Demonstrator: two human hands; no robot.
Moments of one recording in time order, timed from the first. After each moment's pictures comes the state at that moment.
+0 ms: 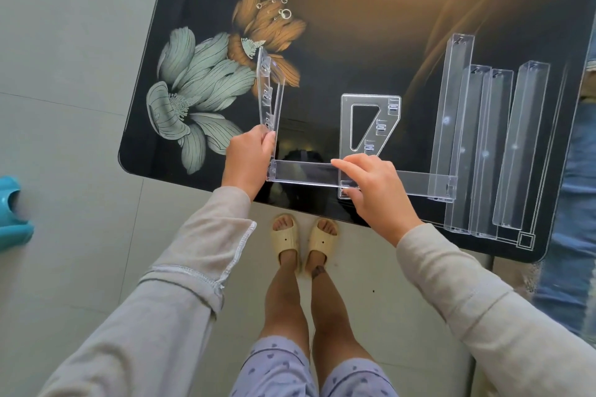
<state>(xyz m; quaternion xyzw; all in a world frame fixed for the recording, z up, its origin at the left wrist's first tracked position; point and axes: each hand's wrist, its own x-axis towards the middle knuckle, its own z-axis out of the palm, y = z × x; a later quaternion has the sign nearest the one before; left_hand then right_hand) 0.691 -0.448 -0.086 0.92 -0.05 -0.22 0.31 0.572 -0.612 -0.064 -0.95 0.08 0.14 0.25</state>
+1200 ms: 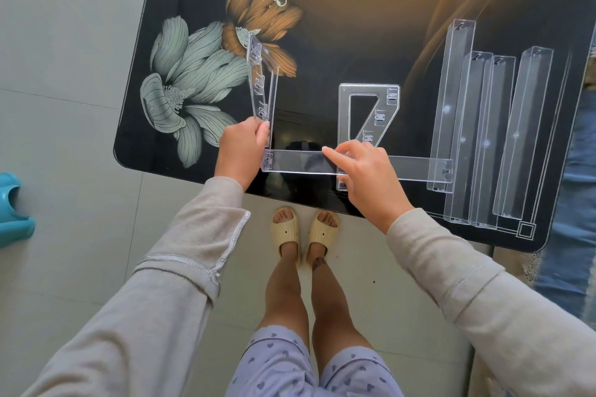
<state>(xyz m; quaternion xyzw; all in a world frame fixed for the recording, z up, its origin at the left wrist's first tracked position) 0.696 -0.444 -0.092 0.94 -0.08 -0.18 0.28 0.579 -0.607 -0.074 -0.97 0.06 0.15 0.20</state>
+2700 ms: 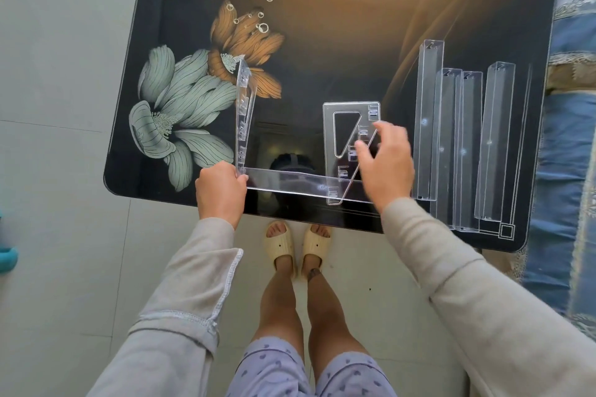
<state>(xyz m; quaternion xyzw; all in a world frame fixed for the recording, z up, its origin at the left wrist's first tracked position) 0.681 -0.429 -0.085 0.96 0.02 -0.24 0.16 0.604 -0.634 -0.069 -0.87 0.39 0.01 0.30</state>
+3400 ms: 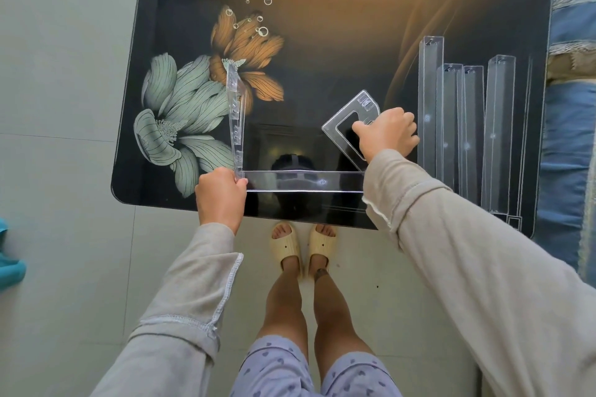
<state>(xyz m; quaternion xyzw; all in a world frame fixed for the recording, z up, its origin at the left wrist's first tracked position) 0.686 -0.420 -0.083 0.95 0.02 -0.24 0.17 0.660 -0.646 -0.081 -0.80 0.56 0.11 0.18</state>
